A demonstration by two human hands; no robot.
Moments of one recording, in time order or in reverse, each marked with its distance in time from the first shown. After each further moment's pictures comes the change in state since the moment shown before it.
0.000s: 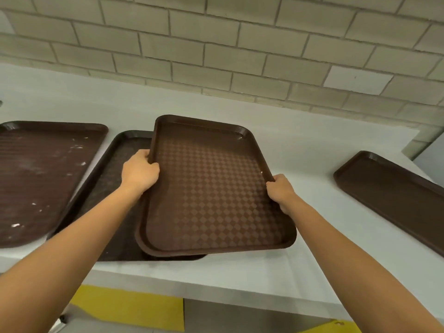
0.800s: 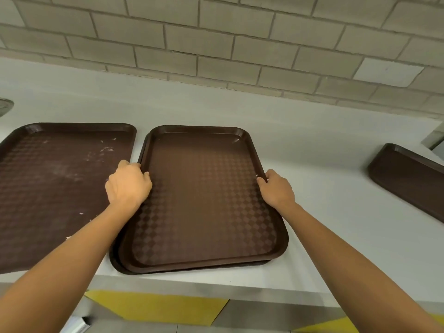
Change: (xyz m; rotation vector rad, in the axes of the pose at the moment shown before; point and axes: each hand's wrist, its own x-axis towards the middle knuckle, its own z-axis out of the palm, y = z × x) left_hand 0.060 -0.099 -0.069 0.555 0.107 0.096; right_hand -0.030 -0.057 0.109 -0.419 0.141 -0.204
